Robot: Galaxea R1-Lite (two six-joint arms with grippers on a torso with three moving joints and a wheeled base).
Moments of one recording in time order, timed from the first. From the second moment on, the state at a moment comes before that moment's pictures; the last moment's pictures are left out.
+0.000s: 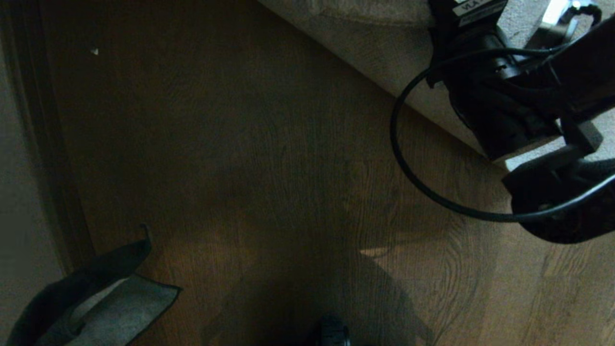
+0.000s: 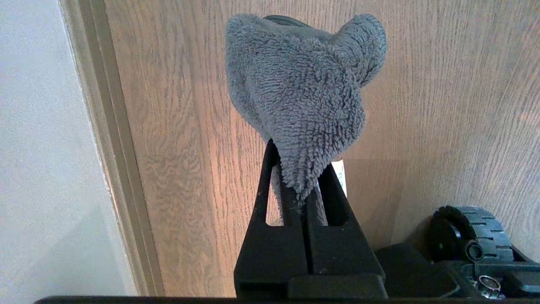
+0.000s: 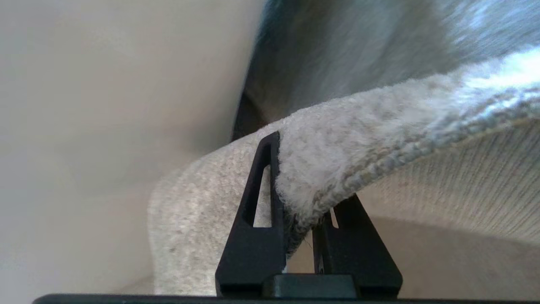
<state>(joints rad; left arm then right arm) -0.01 0.00 0.00 -0.01 0.01 -0.03 0.63 1.76 -1.16 -1.37 -0.20 0.86</state>
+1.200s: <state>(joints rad) -0.01 0.00 -0.03 -0.03 -0.03 -0.03 0.71 1.75 -1.15 -1.36 -0.14 0.81</state>
